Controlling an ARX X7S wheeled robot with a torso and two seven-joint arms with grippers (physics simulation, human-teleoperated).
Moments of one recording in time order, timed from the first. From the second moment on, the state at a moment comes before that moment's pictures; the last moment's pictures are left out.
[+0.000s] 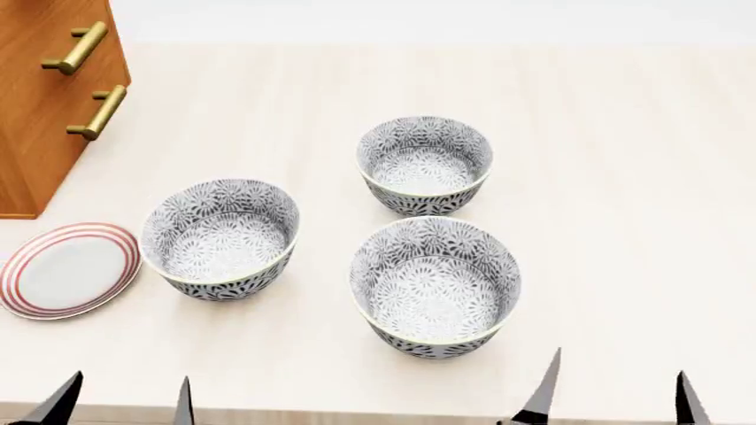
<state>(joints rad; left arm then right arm) -0.06 -0.06 0.07 0.02 -0.01 -0.07 -0.07 -0.06 0.09 0.09 -0.43 0.10 0.20 0.15</state>
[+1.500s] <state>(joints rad) -0.46 -0.12 0.07 0.75 -0.22 -0.81 -0.21 -0.30 0.18 0.44 -0.97 0.16 0.33 0.38</state>
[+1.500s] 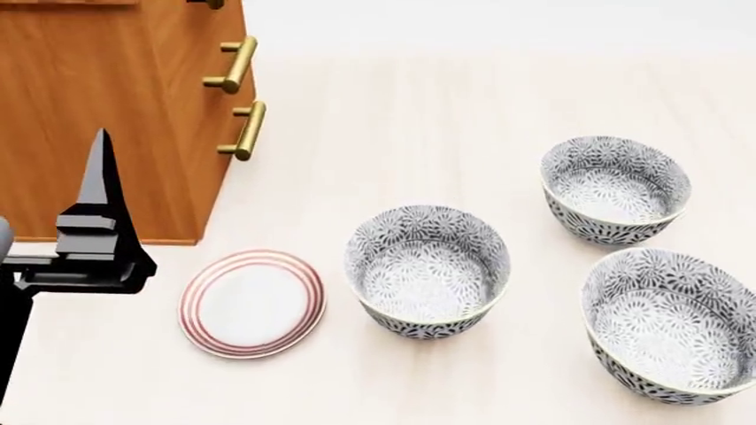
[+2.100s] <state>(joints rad) -0.47 -0.13 0.07 0.75 -0.26 -0.81 -0.24 -0.30 0.22 0.43 -1.00 0.14 0.37 0.41</state>
